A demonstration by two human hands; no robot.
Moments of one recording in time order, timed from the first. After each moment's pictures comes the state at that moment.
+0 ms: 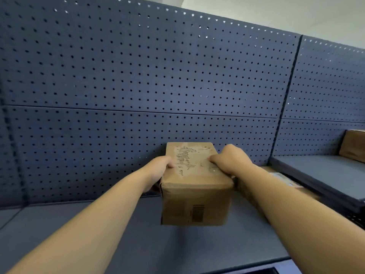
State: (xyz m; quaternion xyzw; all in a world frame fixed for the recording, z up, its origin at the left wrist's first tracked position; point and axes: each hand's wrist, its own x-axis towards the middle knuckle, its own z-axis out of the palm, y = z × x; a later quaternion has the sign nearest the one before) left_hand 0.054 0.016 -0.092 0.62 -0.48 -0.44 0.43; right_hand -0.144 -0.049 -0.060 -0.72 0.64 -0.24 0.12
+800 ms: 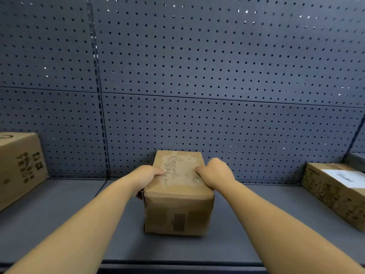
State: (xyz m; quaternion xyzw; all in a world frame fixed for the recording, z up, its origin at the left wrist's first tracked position) left_hand 0.248 0.102 -0.150 0.72 -0.36 -0.43 0.40; right_hand 0.062 0.007 -0.145 -0.74 0.58 -0.22 0.24
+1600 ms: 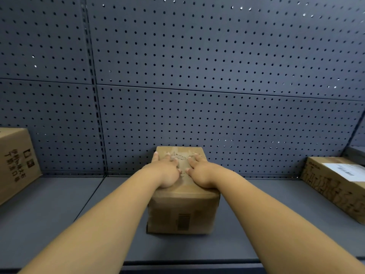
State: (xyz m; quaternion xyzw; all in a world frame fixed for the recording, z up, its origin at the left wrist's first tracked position) left_hand 0.225 0.054 -0.156 0.78 -0.62 -0.08 -0.01; right_hand 0.090 0.006 -0.146 -0.86 0.48 0.05 0.15
